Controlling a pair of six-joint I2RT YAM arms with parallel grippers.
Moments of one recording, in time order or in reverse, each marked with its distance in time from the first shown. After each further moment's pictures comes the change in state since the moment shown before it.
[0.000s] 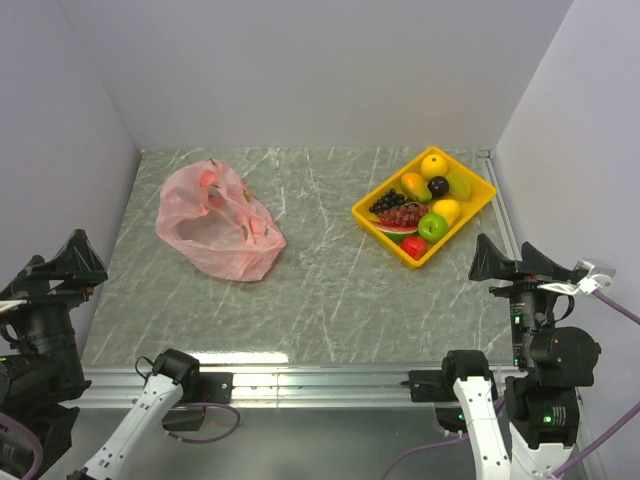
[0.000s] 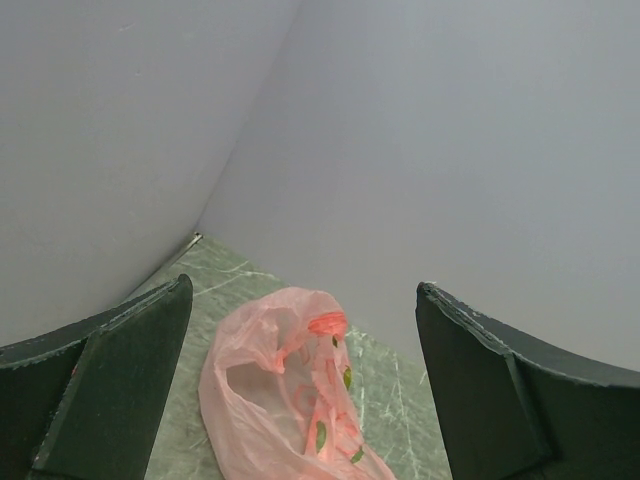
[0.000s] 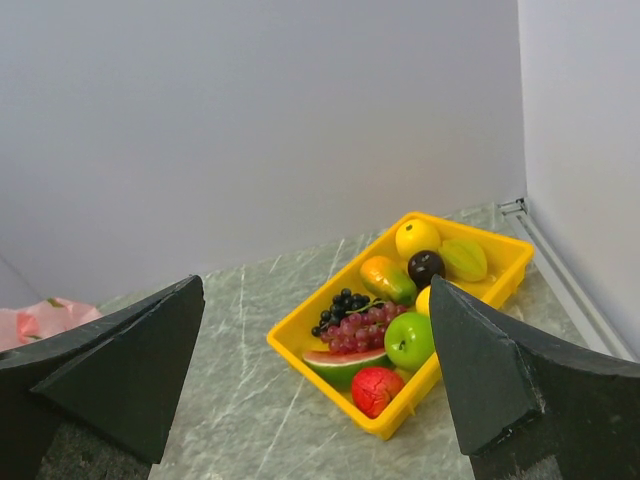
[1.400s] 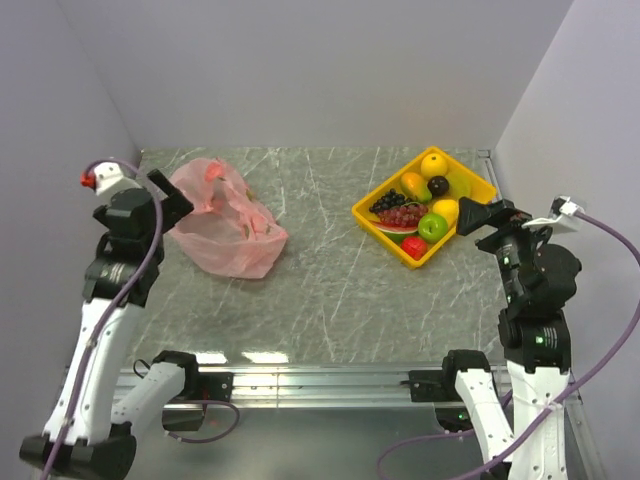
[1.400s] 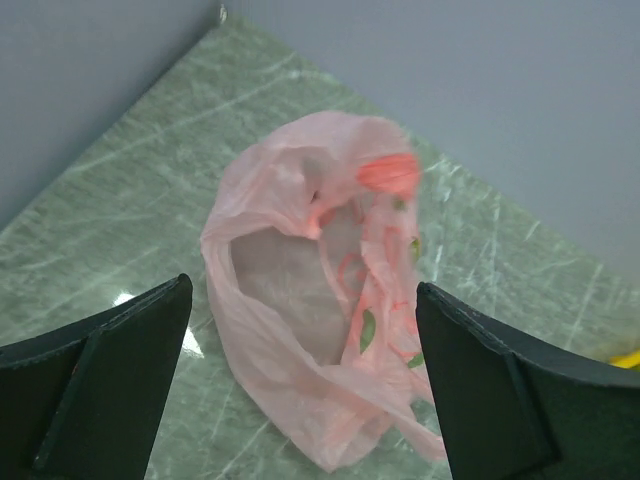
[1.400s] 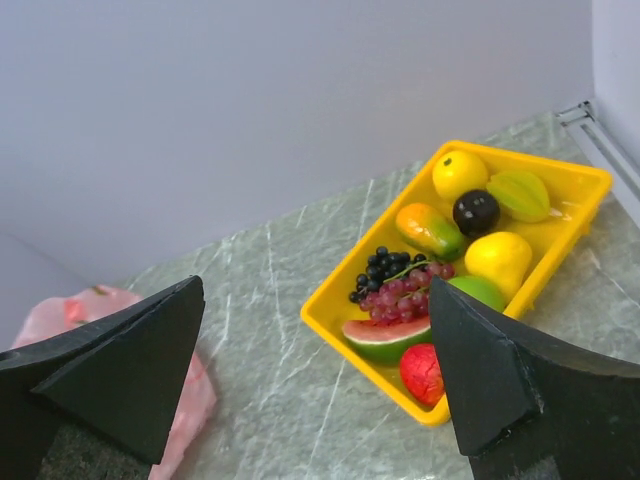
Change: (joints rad) left arm 0.220 0.565 -0.185 0.049 0.264 -0.246; right arm -0.043 0.343 0.033 0.094 -0.085 0.170
